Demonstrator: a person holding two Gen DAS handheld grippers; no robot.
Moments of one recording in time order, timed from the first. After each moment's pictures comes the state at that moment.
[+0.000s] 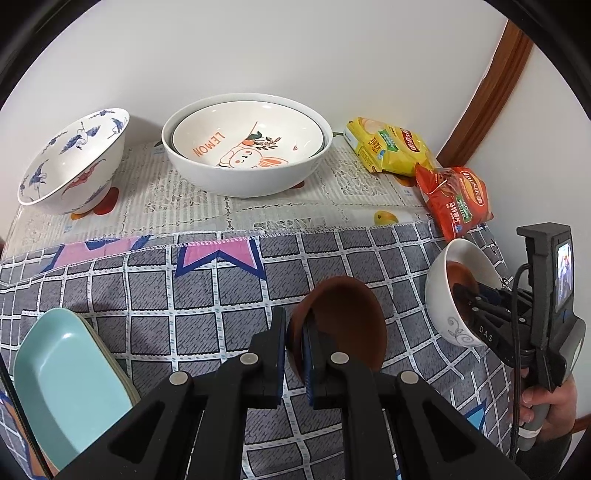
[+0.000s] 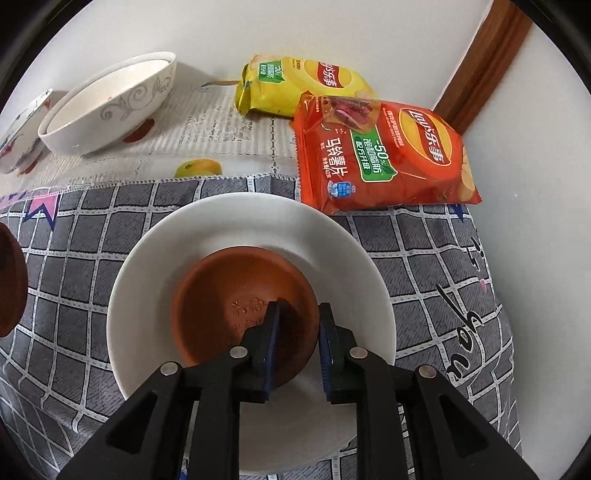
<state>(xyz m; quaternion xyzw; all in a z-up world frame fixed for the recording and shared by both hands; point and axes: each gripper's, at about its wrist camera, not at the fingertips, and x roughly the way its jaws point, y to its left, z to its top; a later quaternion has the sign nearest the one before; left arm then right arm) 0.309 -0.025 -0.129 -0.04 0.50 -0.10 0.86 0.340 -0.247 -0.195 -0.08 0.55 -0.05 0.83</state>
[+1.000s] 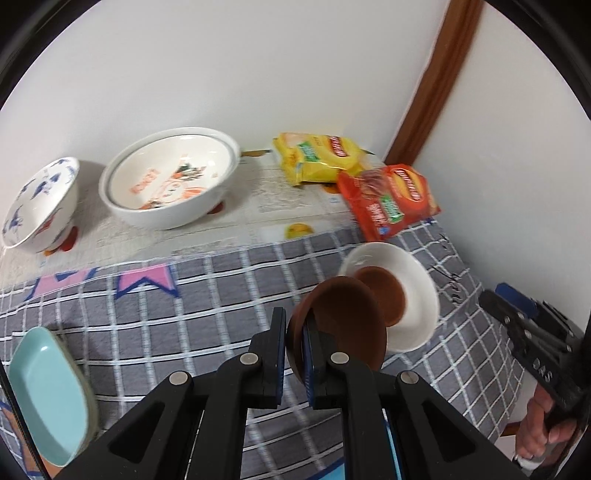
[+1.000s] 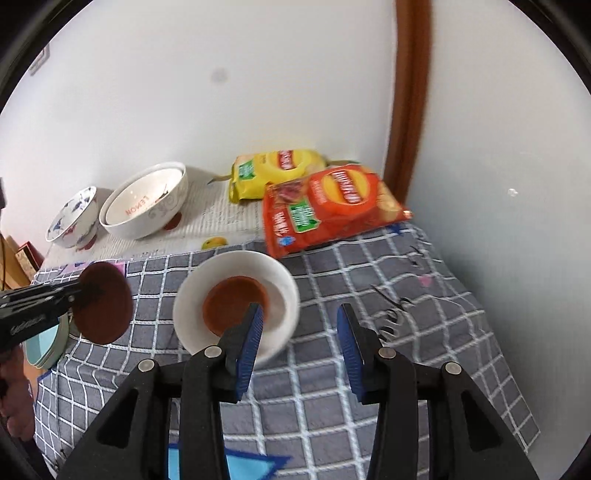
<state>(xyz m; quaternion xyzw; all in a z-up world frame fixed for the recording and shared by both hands) 0.288 -0.107 -0.096 -0.01 0.48 -0.15 0.87 0.249 -0.312 -0.103 0.04 0.44 -0.03 0.90</state>
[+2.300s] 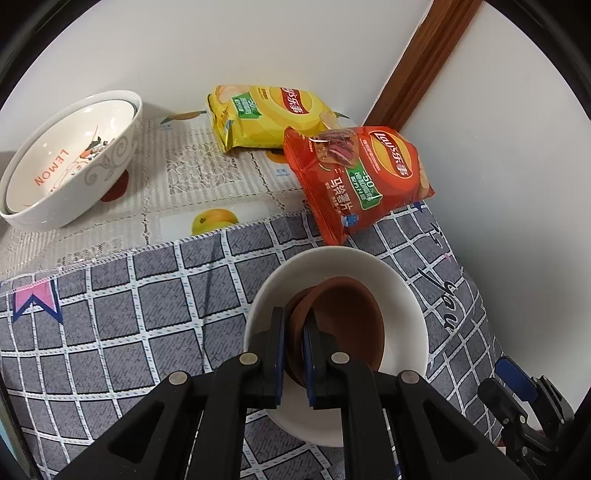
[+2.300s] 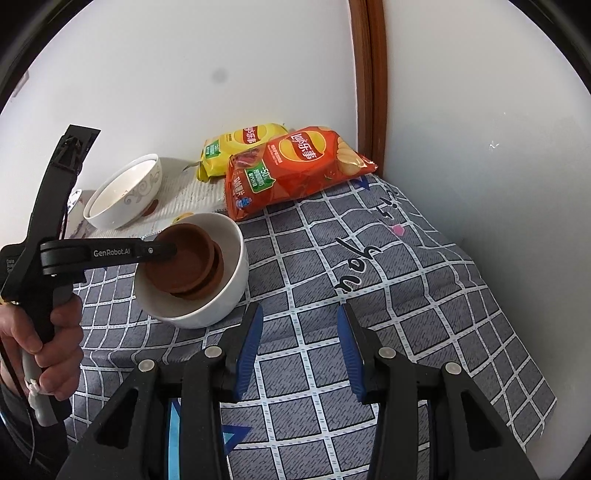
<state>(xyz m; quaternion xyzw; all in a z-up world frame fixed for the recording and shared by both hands) 0.341 -0.185 -0.159 -0.03 0.53 -0.19 0.83 0.222 -0.355 -0.137 0.09 0.45 -0.04 0.89</state>
